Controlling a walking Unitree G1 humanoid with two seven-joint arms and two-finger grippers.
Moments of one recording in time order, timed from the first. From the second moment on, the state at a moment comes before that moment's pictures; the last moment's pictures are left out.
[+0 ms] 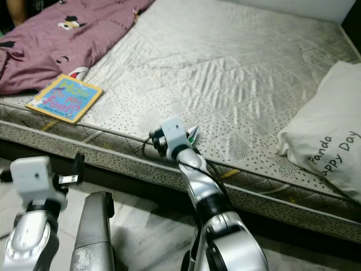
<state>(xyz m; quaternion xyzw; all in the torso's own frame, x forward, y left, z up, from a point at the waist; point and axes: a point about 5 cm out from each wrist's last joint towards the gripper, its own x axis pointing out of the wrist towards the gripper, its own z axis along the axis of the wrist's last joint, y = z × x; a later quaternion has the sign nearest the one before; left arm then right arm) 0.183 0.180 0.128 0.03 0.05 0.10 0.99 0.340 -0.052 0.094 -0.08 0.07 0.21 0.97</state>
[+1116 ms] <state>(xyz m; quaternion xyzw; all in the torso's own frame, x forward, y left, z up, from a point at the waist) 0.149 0.170 0.131 0.03 0.10 0.10 0.99 0.364 -0.074 0.094 -0.15 0.09 0.06 0.98</state>
